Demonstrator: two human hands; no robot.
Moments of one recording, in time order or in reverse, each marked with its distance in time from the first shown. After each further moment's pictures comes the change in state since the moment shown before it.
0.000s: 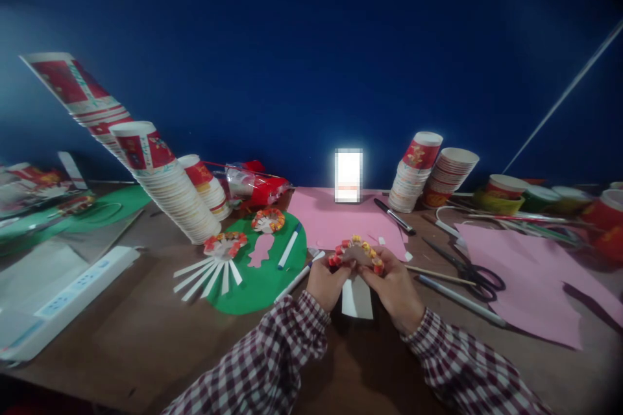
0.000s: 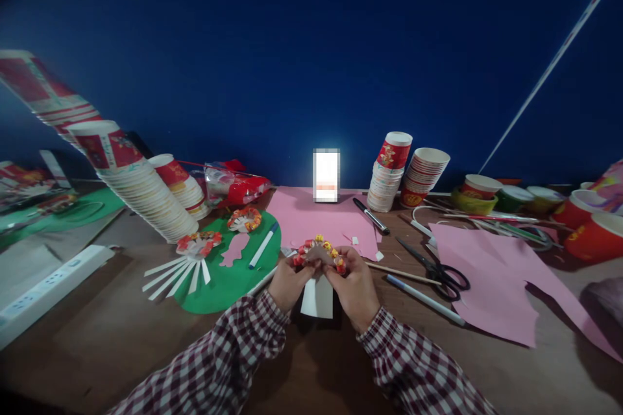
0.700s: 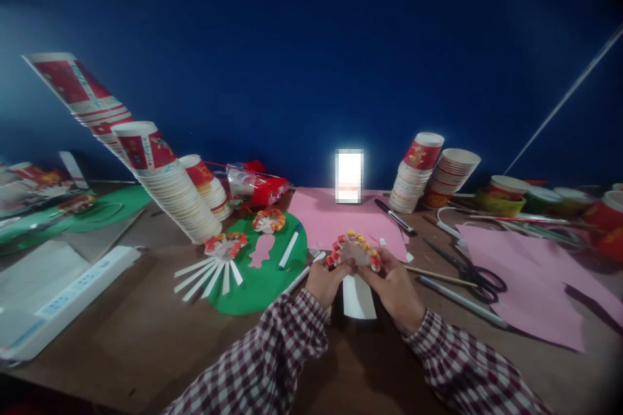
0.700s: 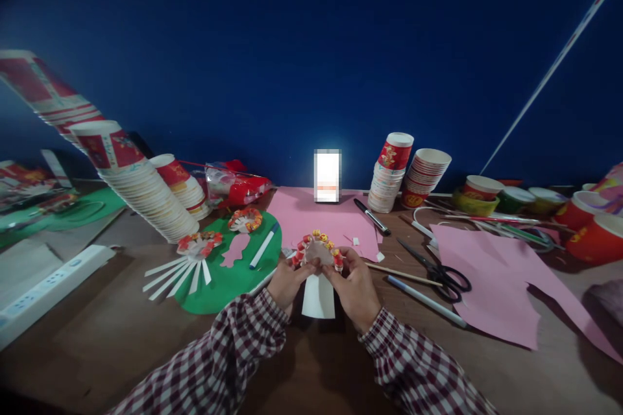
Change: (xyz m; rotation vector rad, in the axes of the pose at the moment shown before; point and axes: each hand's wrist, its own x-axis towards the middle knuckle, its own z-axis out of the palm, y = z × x) left_hand 0.000 -0.004 -0.005 -0.196 -0.025 -0.151; right_hand -0.002 -0.010 0.002 0.045 -0.047 0.054
